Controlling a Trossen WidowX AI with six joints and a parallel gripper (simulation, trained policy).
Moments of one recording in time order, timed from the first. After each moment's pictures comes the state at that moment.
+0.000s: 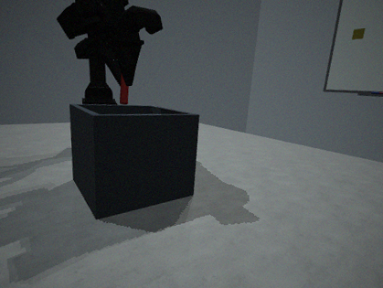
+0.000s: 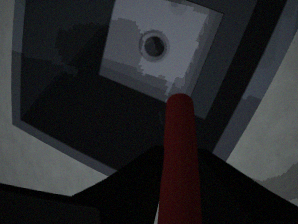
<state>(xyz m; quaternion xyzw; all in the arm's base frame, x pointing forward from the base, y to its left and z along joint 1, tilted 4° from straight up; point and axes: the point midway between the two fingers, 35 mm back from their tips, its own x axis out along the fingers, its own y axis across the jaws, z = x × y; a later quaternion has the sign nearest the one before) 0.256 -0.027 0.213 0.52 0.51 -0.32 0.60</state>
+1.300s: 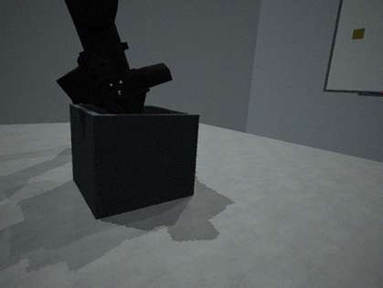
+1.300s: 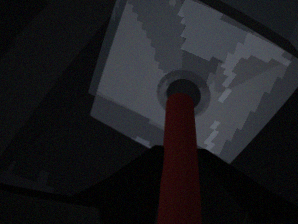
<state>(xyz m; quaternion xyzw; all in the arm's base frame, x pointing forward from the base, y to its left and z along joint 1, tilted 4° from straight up) 0.308 -0.037 0.135 0.50 0.58 -0.27 0.58</state>
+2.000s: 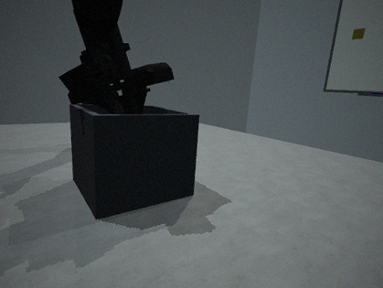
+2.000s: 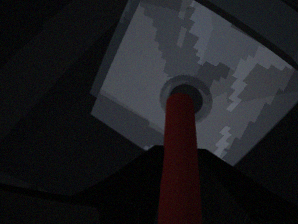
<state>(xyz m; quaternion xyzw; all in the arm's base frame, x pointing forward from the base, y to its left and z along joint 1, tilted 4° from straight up) 0.306 -0.037 0.126 0.47 0.58 -0.26 0.61</state>
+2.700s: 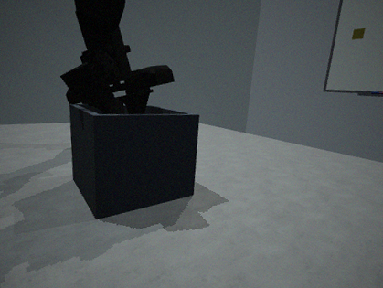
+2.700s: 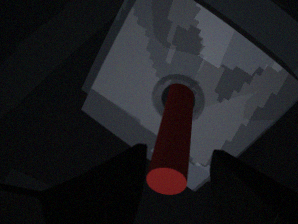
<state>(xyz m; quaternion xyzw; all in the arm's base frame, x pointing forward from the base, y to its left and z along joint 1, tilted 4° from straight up) 0.301 -0.037 0.117 0.45 0.60 -0.25 0.61</state>
